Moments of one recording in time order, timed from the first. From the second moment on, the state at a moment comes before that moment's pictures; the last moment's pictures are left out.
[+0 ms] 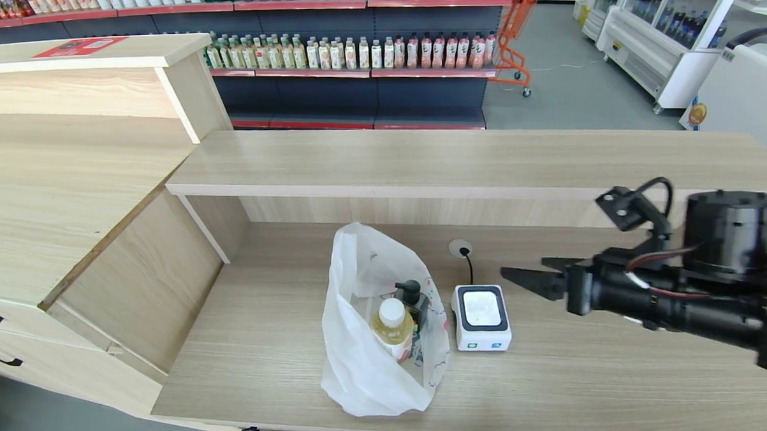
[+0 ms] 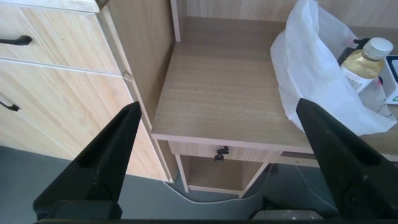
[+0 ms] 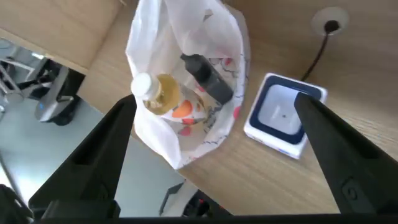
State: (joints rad) left arm 0.00 0.00 0.00 0.00 0.01 0.01; right arm 0.34 1.55 -0.54 -0.74 0.30 0.14
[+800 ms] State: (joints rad) left arm 0.00 0.00 0.00 0.00 0.01 0.01; right arm 0.05 0.30 -0.02 -0.04 -0.05 -0.01
